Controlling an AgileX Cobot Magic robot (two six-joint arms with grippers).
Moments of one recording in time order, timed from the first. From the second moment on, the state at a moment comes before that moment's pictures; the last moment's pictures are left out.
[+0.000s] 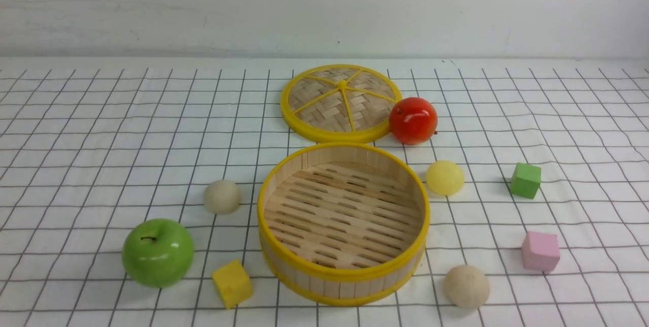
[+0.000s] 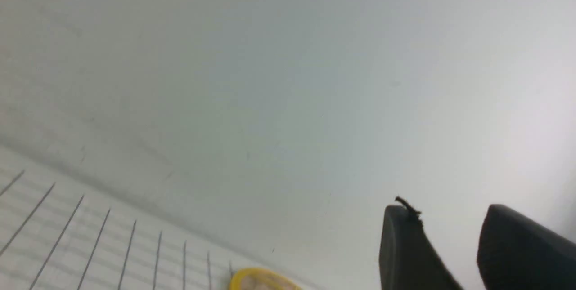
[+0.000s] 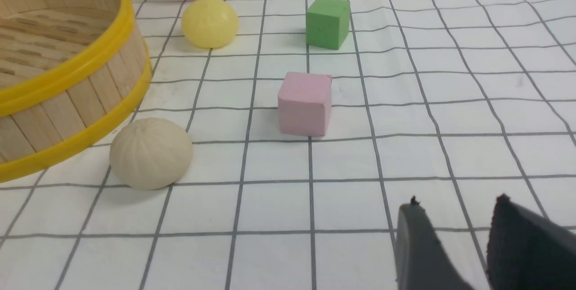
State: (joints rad) right arm -0.05 -0.01 0.02 0.19 0.40 -0.15; left arm -0.13 0.11 -0.34 -0.10 -0.03 -0.47
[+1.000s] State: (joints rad) right arm -0.05 -0.01 0.02 0.19 0.40 -0.15; left arm -0.22 1.56 -1.16 -0.17 0.68 -0.07
